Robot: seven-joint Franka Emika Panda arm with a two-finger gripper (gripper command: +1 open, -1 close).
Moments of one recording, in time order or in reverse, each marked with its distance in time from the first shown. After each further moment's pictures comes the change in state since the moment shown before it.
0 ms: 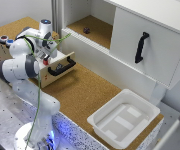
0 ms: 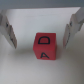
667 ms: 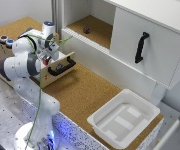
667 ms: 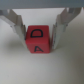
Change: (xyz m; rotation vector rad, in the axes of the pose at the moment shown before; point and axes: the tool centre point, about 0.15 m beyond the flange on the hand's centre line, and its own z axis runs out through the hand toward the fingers) arm -0.008 0.014 0.010 -0.019 -0.061 0.032
